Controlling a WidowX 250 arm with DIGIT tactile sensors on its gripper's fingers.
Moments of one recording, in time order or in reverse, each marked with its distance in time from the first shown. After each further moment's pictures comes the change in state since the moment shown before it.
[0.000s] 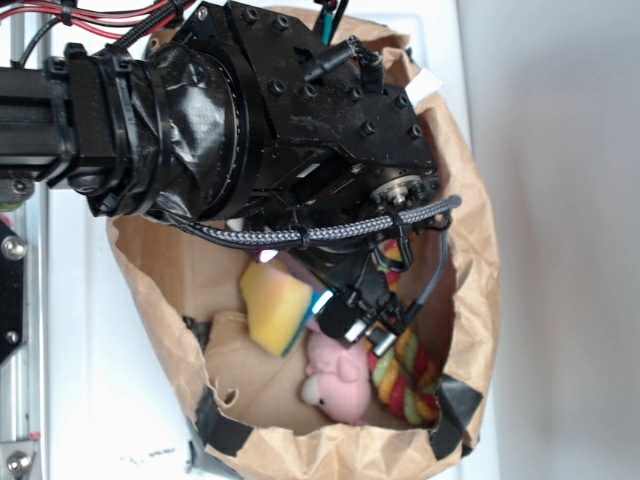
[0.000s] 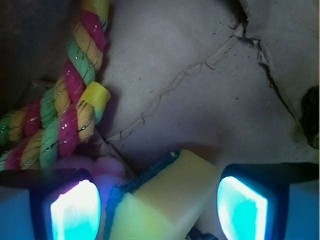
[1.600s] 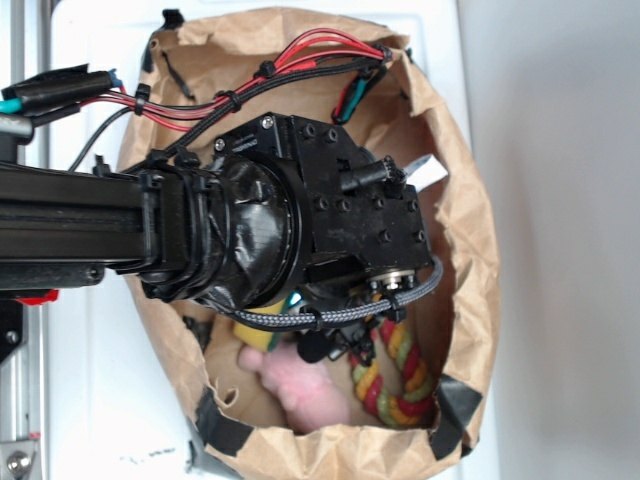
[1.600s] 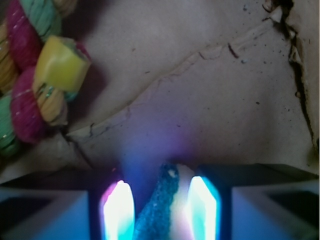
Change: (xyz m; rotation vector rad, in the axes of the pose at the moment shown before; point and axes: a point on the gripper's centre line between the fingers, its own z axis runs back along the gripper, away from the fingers) arm -0.013 -0.003 -0.033 0.129 -0.003 -0.174
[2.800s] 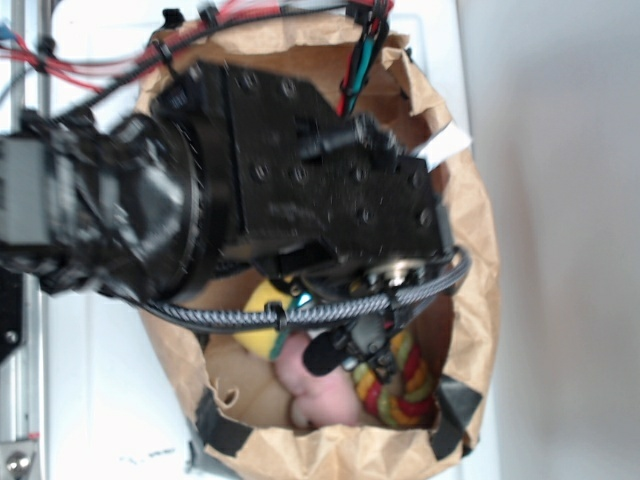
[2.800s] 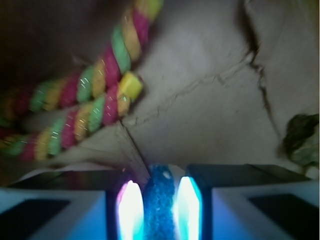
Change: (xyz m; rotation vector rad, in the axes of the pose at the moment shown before) arm 0.016 0.015 0.071 -0.047 -0.114 0.038
